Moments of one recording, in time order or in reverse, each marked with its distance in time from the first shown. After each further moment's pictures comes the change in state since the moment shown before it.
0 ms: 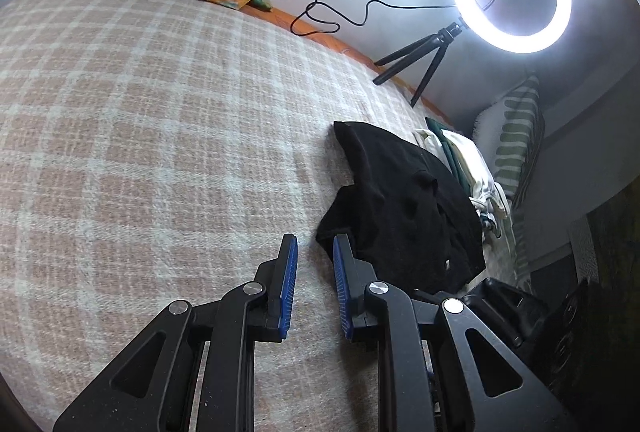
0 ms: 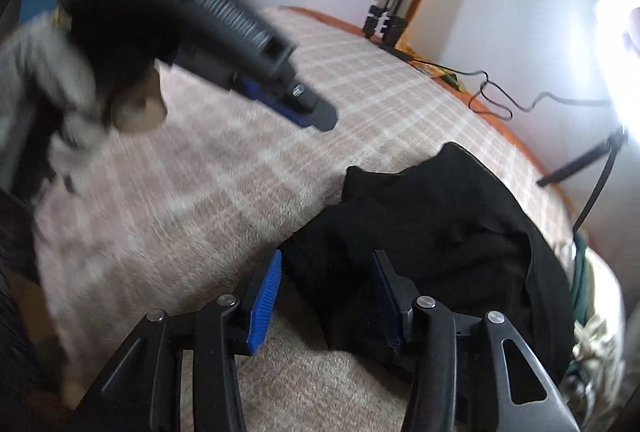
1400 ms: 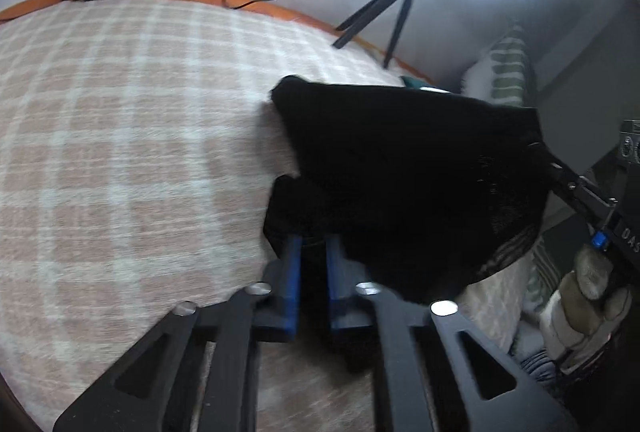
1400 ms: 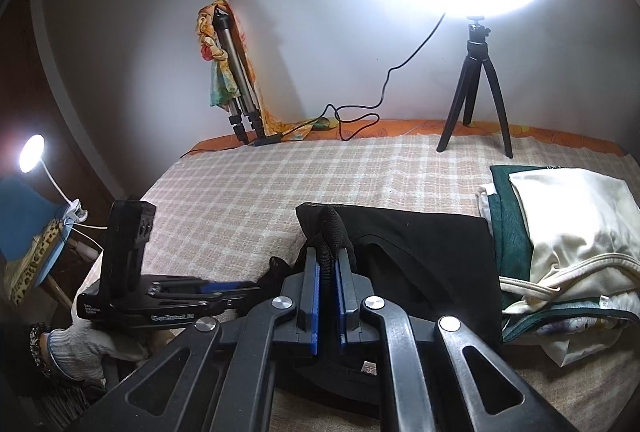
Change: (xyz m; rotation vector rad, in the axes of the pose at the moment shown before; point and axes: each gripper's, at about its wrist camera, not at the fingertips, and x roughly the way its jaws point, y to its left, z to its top) left arm 0.059 -0.051 -0.001 0.161 0.043 -0.021; right arm -0.075 -0.158 -0.021 0.653 -0.247 0.071
